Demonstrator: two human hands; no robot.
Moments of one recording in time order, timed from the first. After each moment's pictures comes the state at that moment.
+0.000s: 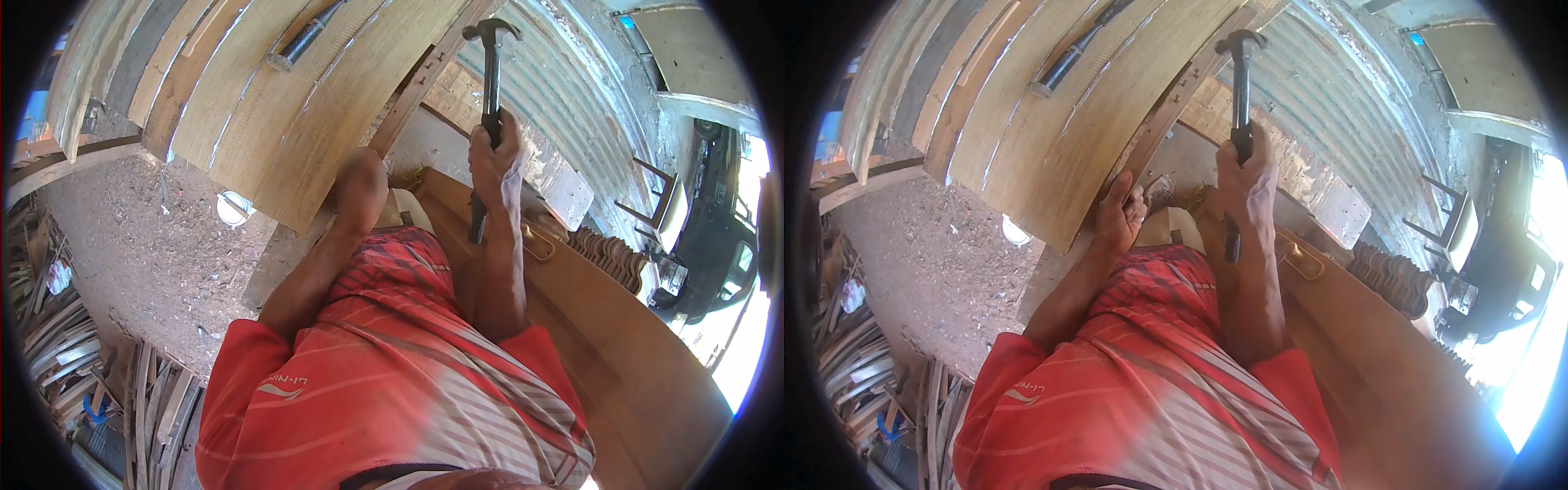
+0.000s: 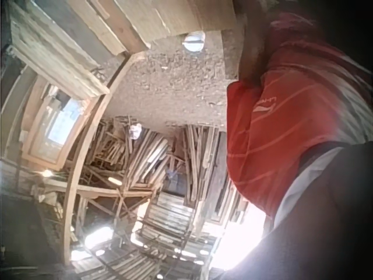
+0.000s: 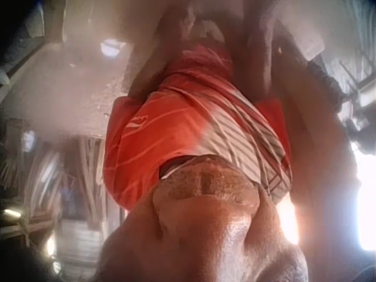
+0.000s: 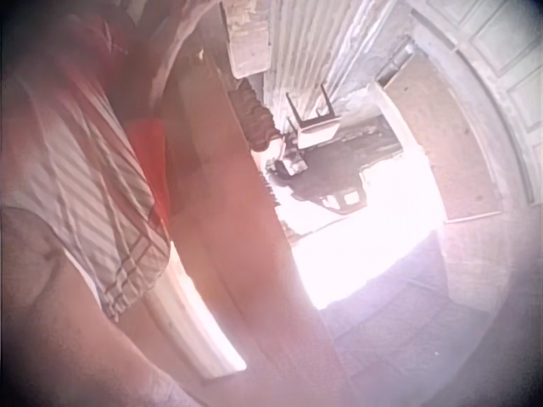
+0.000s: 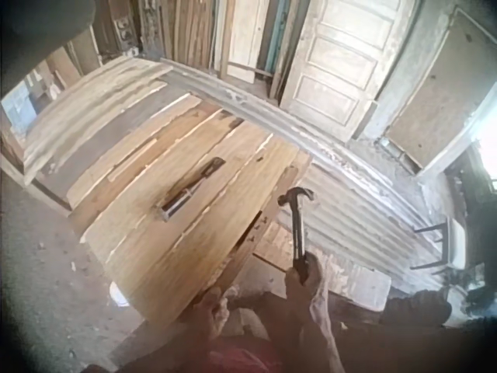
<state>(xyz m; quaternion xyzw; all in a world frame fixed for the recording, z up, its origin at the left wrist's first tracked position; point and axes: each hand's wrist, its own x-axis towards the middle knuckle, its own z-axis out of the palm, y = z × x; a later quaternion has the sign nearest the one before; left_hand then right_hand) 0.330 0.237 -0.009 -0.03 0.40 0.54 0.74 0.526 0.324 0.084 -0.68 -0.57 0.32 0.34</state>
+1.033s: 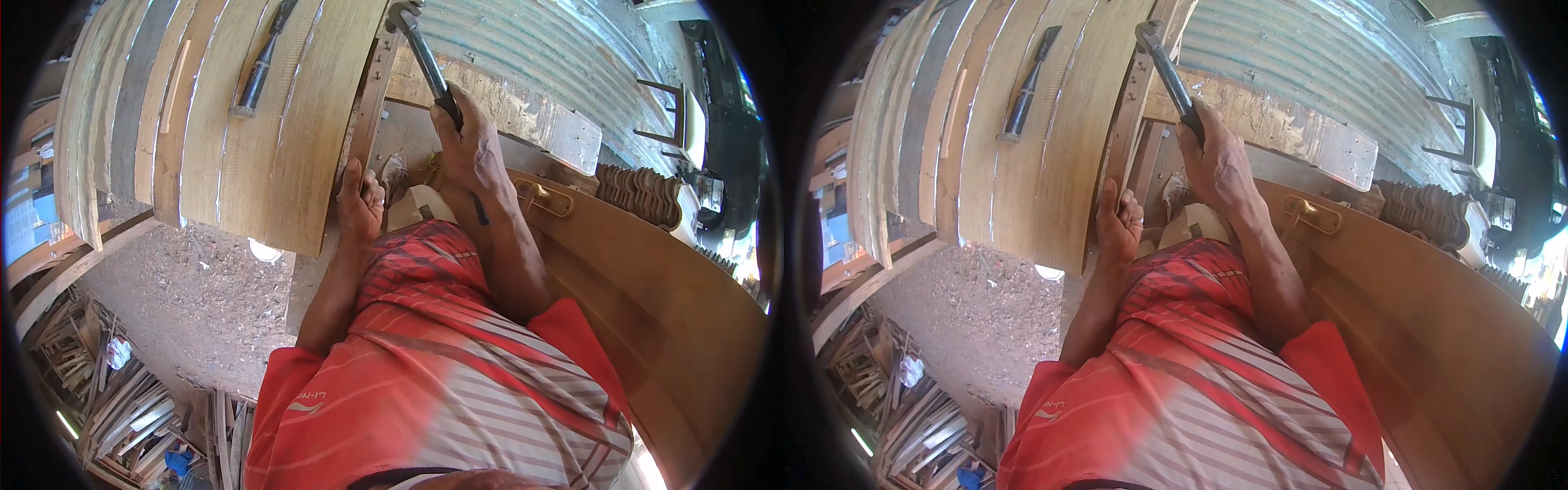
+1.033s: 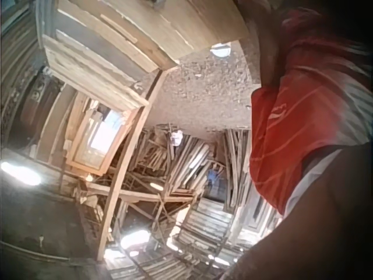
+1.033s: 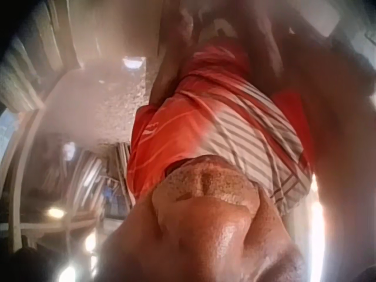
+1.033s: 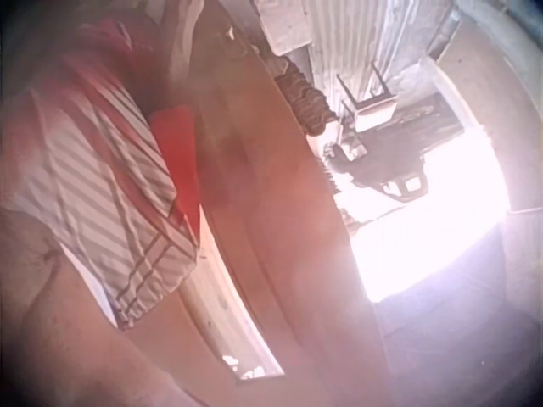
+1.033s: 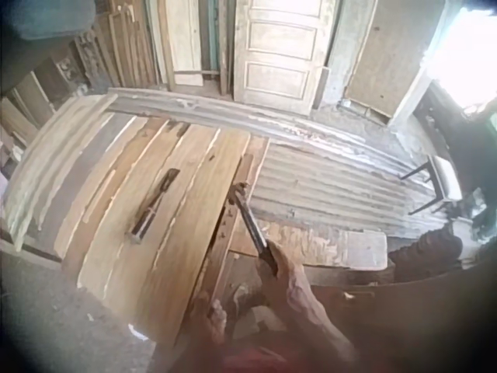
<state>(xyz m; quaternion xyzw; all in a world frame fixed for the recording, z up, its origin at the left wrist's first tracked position) 0.328 0.239 -0.016 -0.02 0.39 0.56 0.73 0.522 0.309 0.099 -0.66 -0.57 0.35 0.34</state>
